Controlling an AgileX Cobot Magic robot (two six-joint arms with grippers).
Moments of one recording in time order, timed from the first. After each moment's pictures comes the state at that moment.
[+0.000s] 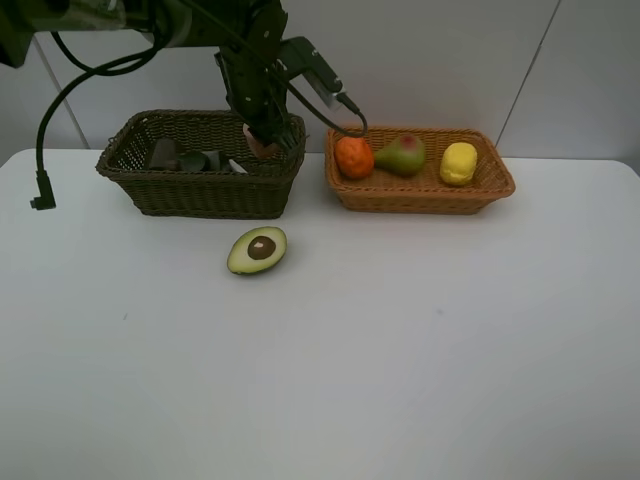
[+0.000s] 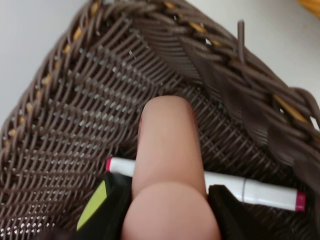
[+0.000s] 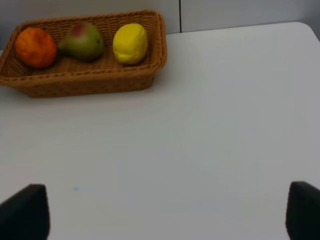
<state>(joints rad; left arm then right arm) -0.56 2.27 -1.90 0.38 0.84 0.12 -0.01 0.00 -0.52 -0.03 1.05 0.03</state>
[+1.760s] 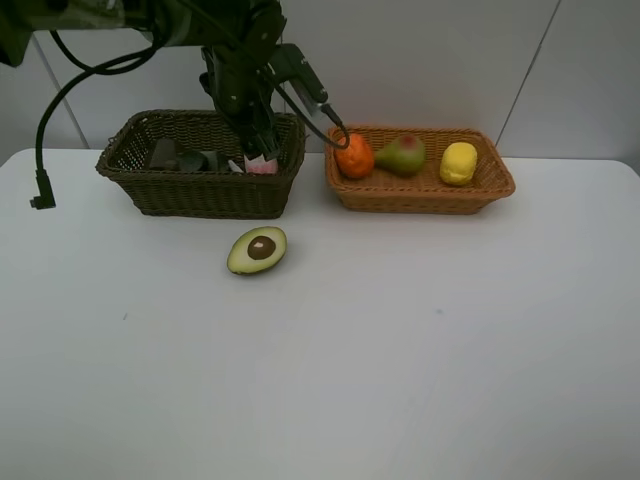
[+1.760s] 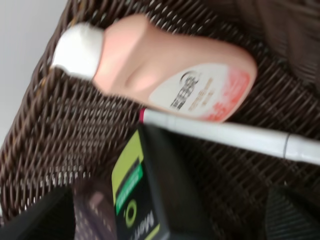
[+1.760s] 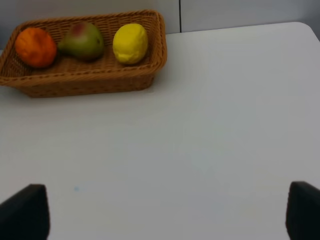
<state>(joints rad) -0.56 2.26 -1.90 0.48 0.97 0.10 -0.01 0.00 -0.52 -0.03 1.05 0.03</state>
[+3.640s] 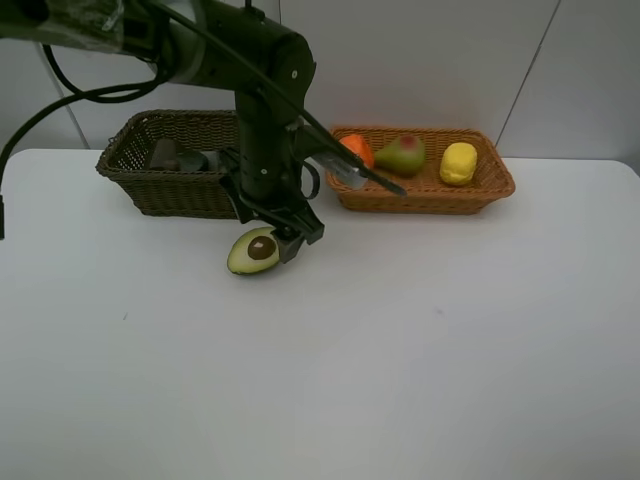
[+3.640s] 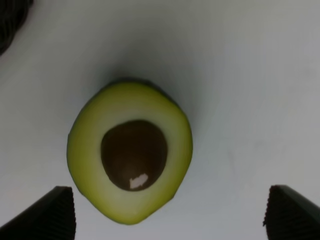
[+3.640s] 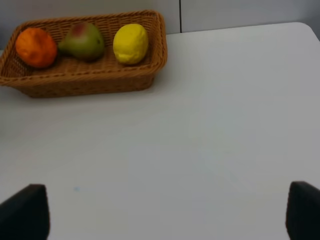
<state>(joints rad) -0.68 2.17 -1.62 0.07 1.07 0.03 -0.01 0.00 -0.52 -0.03 1.05 0.03</state>
